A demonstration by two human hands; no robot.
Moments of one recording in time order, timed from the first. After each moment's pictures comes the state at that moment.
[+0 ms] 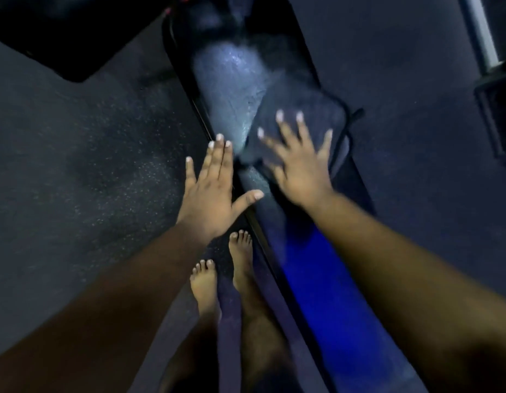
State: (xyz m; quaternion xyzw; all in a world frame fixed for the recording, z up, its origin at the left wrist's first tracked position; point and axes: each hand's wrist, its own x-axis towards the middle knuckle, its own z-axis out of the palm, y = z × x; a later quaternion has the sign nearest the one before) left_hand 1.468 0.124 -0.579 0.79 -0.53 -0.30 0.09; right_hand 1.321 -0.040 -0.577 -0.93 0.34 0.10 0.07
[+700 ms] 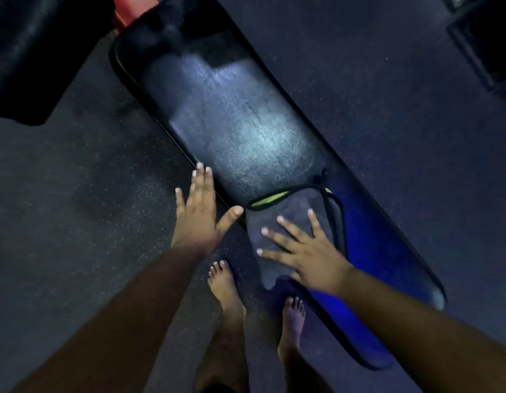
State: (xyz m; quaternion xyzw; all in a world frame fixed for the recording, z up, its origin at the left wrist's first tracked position) left_hand 1.432 0.158 -0.577 0.76 -0.54 -0.35 0.11; right_hand 1.155 0.107 -0.570 -0.97 0.15 0.20 0.07
